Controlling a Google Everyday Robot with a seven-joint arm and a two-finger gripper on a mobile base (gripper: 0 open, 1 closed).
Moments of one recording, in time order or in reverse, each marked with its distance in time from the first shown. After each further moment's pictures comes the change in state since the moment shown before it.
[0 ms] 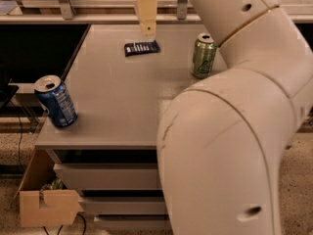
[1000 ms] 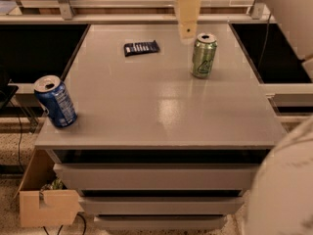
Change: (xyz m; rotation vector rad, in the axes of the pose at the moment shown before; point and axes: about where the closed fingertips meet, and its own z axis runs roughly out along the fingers) arm 0.071 0.063 -0.056 0.051 0.108 0.123
